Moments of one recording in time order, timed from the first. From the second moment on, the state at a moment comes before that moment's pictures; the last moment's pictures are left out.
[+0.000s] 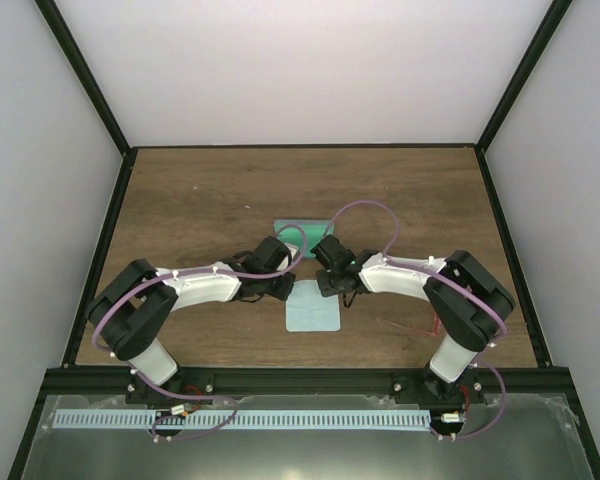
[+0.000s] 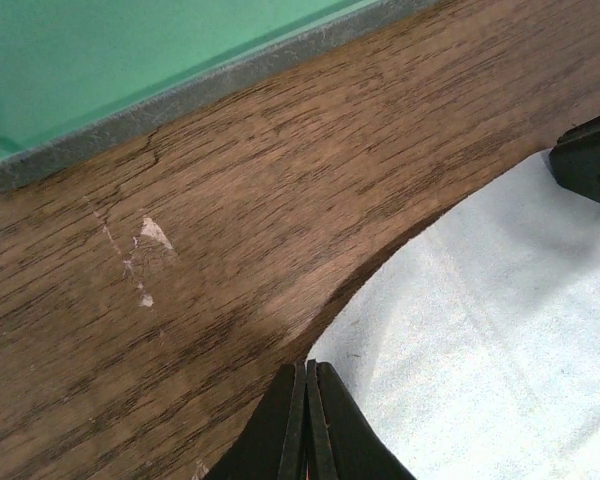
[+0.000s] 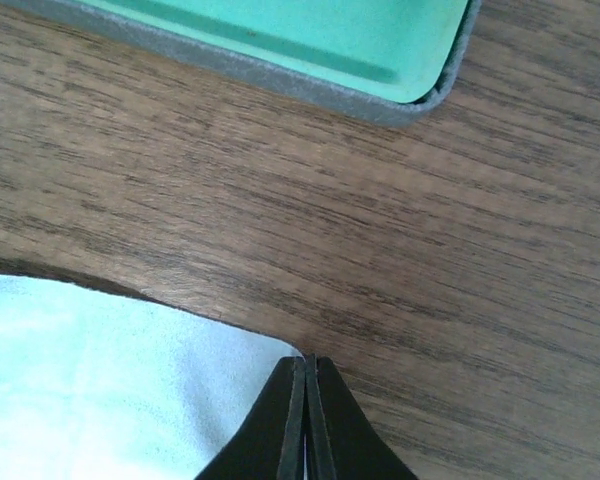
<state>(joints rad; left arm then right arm) -0.78 1.63 0.78 -0.15 0.05 -0.32 0.79 1.67 0.87 -0.36 0.15 0.45</state>
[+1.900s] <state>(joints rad) -0.82 1.53 0.79 -0.21 0.01 -0.37 0.91 1.52 0.82 -0.44 0.27 0.49</state>
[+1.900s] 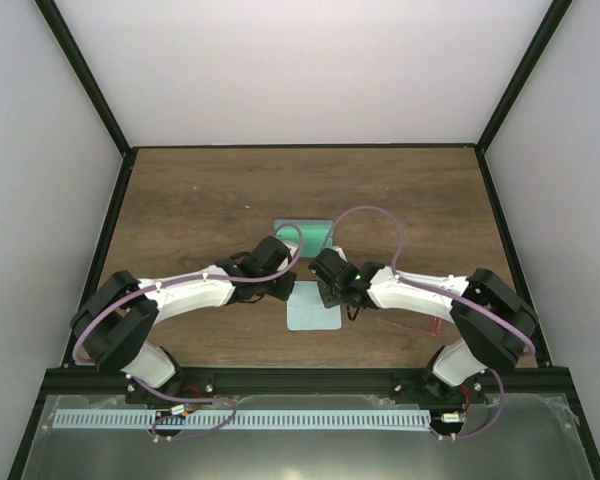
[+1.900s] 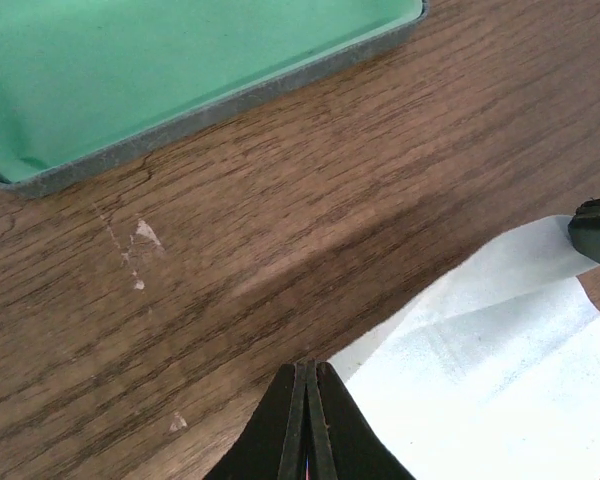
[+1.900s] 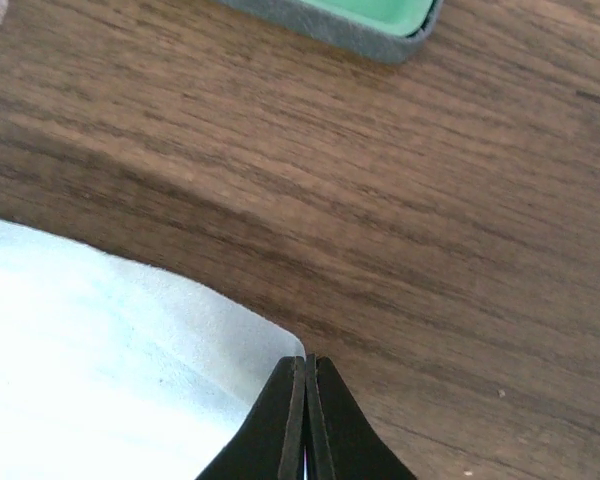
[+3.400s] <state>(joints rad) -0.89 1.47 0.67 -0.15 0.06 -0.40 0.95 1.42 0.70 -0.39 0.21 0.52</state>
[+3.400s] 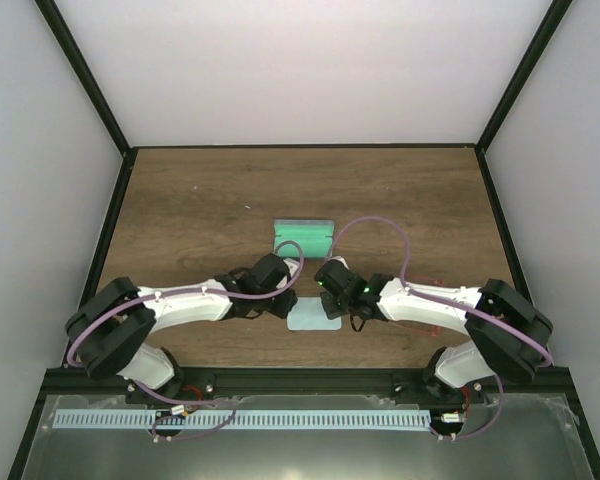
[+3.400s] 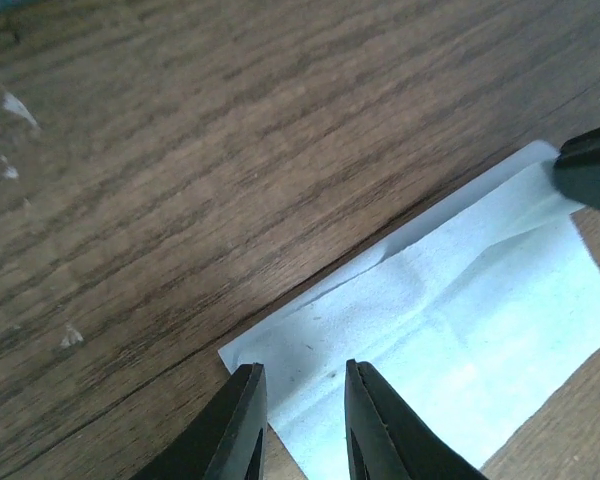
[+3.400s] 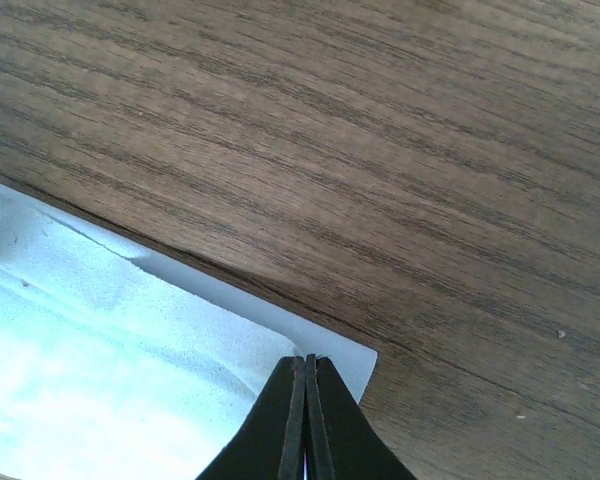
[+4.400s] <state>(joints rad) -0.90 1.55 0.68 -0.14 0.02 -0.39 0.95 1.43 0.70 -0.37 0.21 0.52</state>
